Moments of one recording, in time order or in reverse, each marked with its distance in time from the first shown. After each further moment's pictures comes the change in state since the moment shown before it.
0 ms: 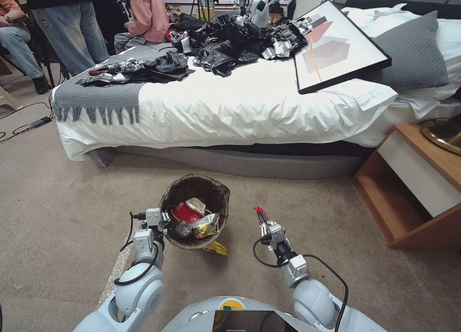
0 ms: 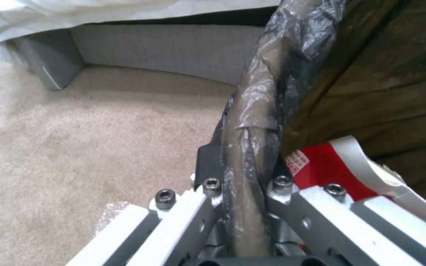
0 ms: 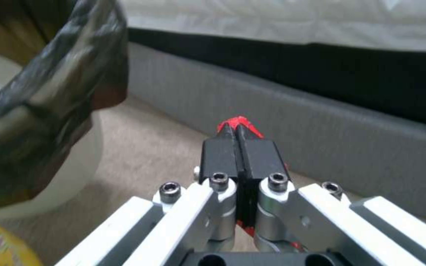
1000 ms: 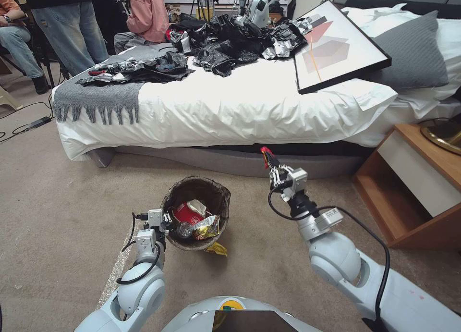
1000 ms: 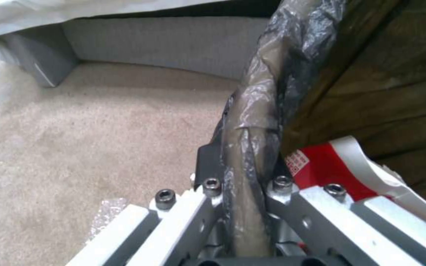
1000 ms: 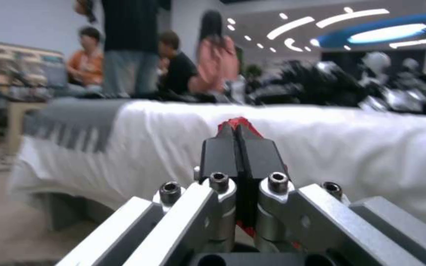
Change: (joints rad) left arm -0.018 0.002 0.024 0.024 0.003 0.009 0.004; right arm 0.205 -0.162 0.119 0.363 0.242 -0.006 -0.069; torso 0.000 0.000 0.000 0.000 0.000
